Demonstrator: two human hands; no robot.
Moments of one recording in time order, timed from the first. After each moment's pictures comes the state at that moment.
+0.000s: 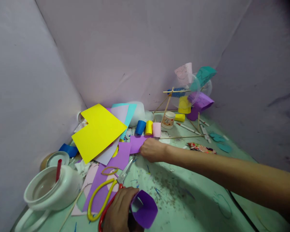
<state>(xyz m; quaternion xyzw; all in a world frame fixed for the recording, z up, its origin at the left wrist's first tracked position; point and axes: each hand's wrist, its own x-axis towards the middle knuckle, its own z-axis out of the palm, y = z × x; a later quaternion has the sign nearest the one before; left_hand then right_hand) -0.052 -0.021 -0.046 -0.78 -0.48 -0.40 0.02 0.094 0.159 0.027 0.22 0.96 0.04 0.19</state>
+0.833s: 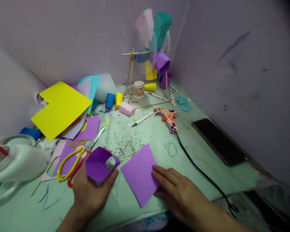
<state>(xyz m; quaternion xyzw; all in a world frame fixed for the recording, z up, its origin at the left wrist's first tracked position) 0.001 -0.038 -0.003 -0.59 -0.70 -0.40 -0.10 0.256 -0.071 -0.027 0.41 0.88 -0.13 -0.21</state>
